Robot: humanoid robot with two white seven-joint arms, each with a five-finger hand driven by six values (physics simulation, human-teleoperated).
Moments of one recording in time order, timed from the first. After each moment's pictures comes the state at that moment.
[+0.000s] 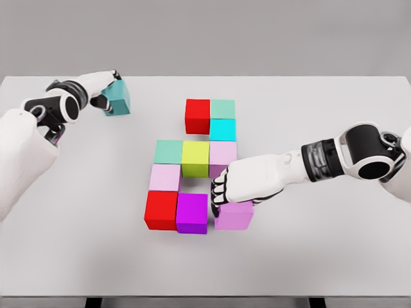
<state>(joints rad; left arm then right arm) -0.78 0.46 -0.65 -1.33 -0.64 0.50 -0.61 -0.91 -0.78 1.12 -1.75 0.24 -0.61 0.61</state>
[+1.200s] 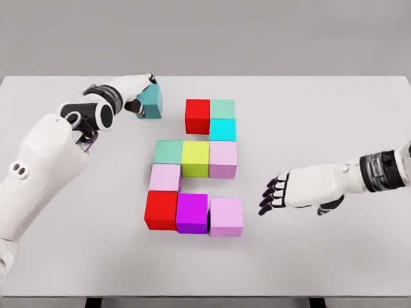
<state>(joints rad) -0.78 0.36 -0.71 -1.38 -0.69 0.50 -0.61 -0.91 -1.04 1.20 -1.76 0.23 -0.61 0.61</state>
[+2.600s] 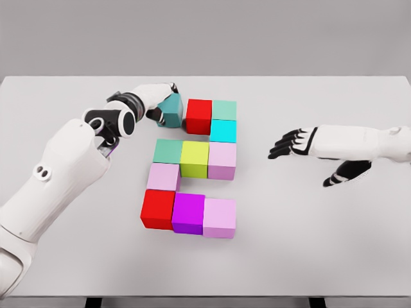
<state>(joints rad) -0.78 0.29 -0.75 -1.36 -0.69 0.50 -0.61 -0.66 -1.09 0.74 -1.70 -0.09 -0.61 0.61</state>
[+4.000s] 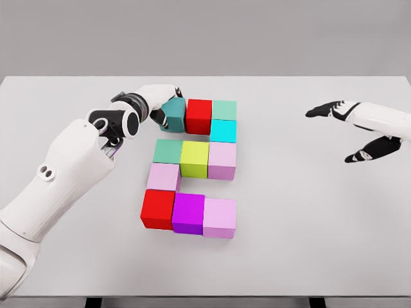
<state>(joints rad) -0.78 0.27 -0.75 -1.36 -0.69 0.50 -0.61 -0.42 -0.98 0.40 -1.49 -0.10 -0.61 0.61</state>
